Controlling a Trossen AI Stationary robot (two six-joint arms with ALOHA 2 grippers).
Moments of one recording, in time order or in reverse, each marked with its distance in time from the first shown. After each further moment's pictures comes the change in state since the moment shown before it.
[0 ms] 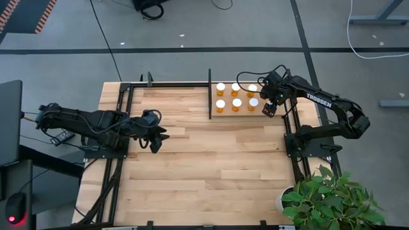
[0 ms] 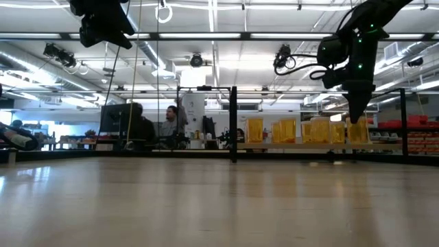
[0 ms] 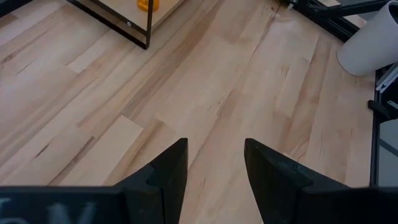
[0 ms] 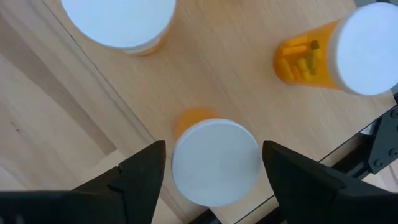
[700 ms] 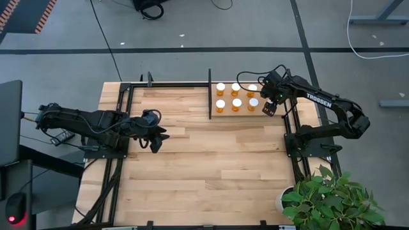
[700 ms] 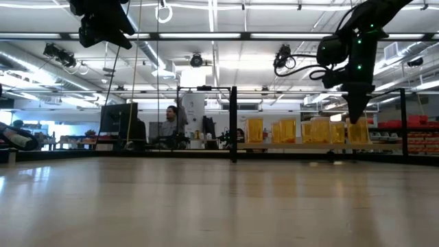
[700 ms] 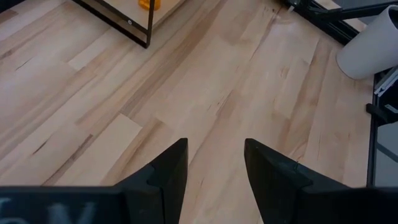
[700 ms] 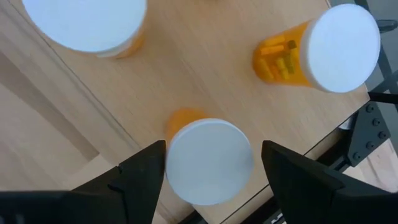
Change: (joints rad) left arm 0.000 0.000 0.000 0.000 0.000 -0.021; right arm 0.000 0.000 0.000 0.014 0.059 0.013
